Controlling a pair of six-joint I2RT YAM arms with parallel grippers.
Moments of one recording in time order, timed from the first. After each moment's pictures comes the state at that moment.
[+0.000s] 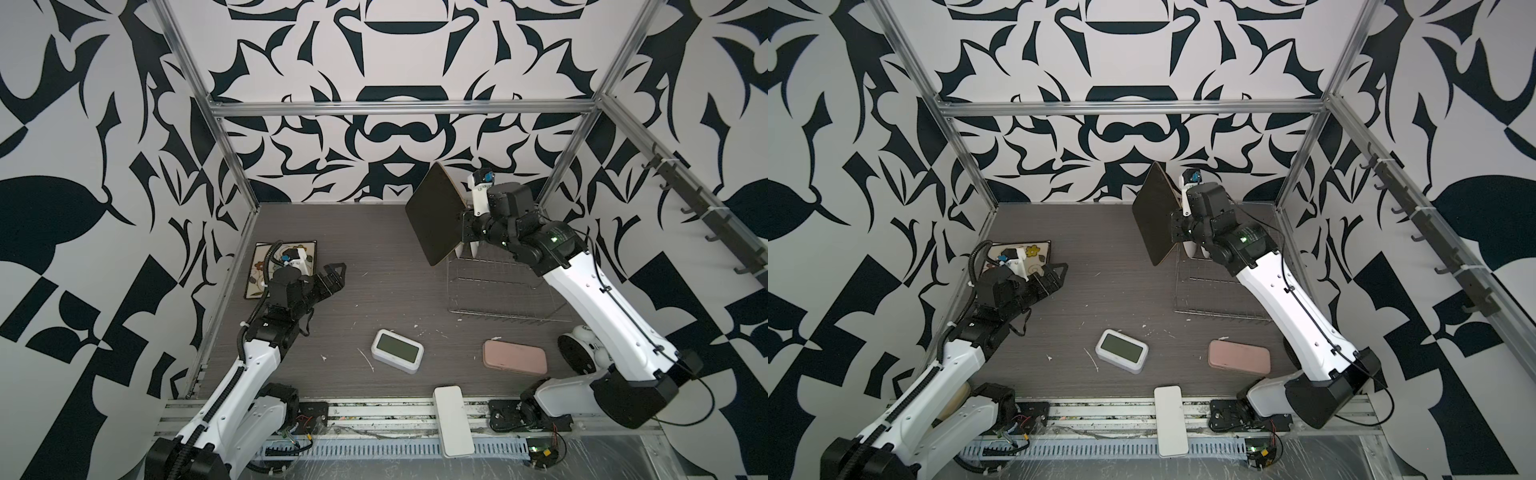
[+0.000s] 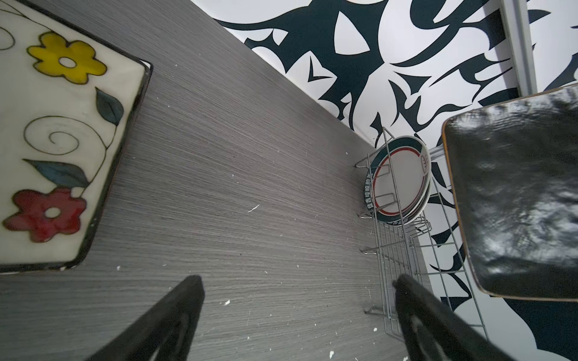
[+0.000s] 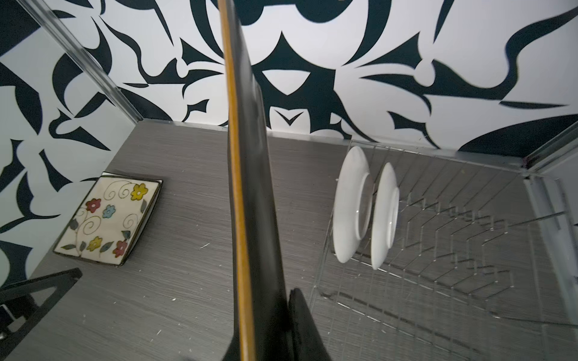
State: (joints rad) left arm -0.26 0.88 0.56 -0.08 0.21 -0.73; right arm 0.53 1.38 1.63 -0.80 0.12 0.32
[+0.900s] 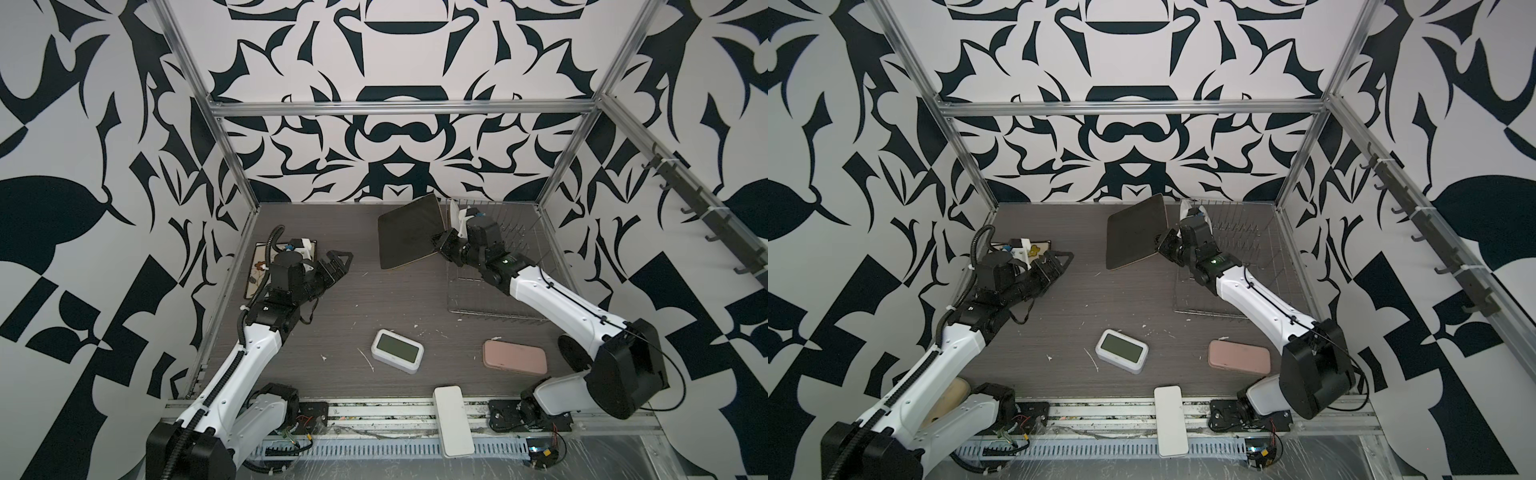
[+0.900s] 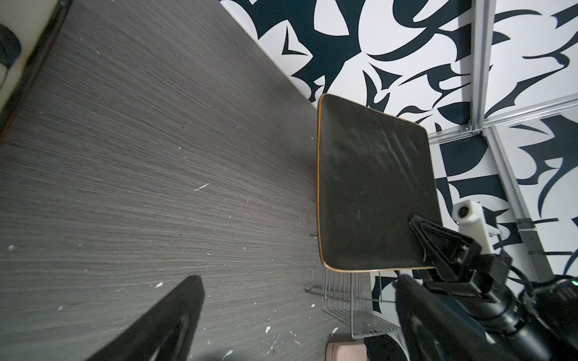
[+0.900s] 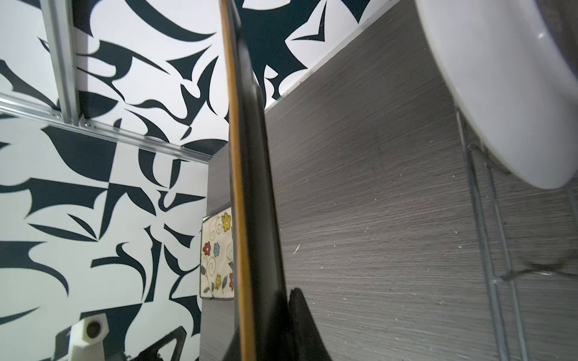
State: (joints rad) left arm -0.26 0.97 0.70 -0.15 0.35 -0.92; right arm 0.47 1.42 1.08 -0.09 -0.15 1.02
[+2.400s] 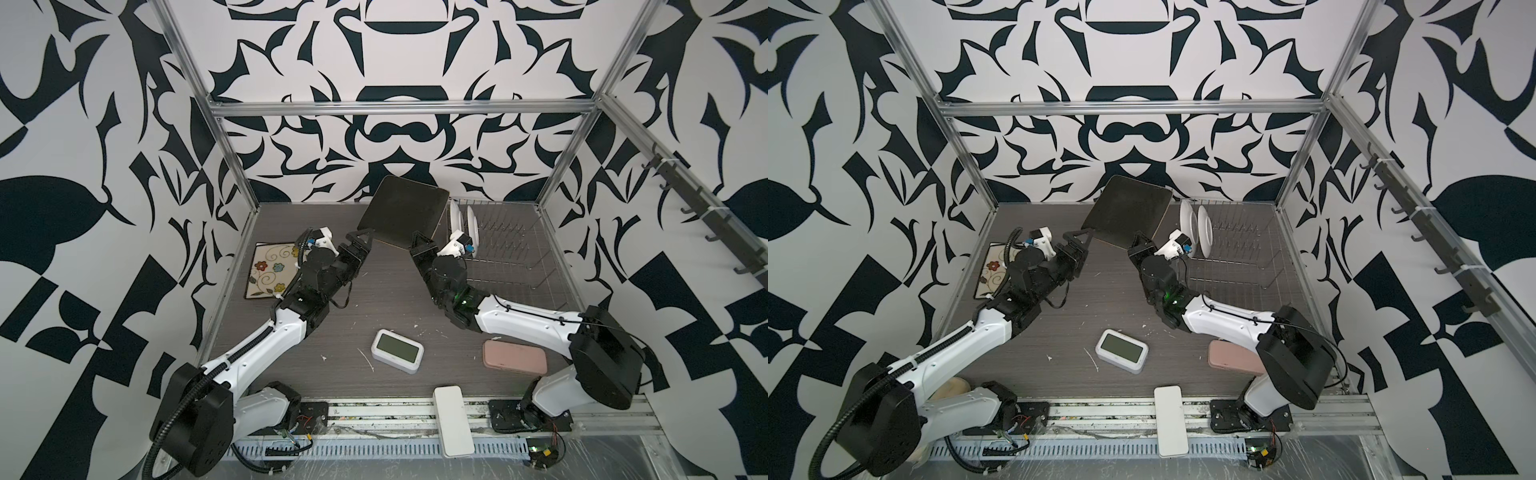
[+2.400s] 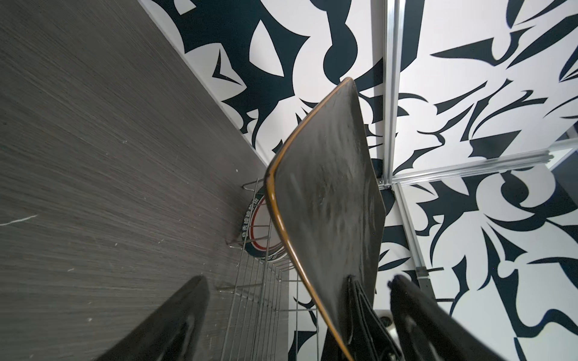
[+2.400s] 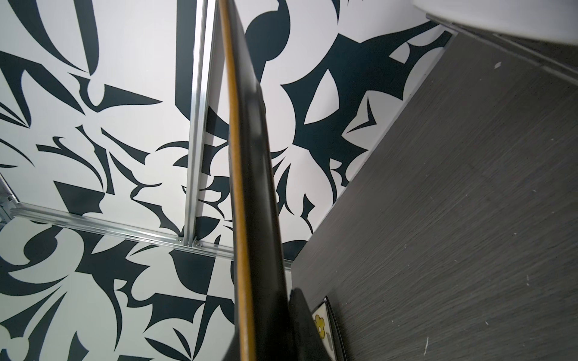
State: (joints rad) left arm -0.53 1.19 0.71 0.36 0.04 -1.29; right arm 0.85 1.51 0.89 0.60 0.59 1.30
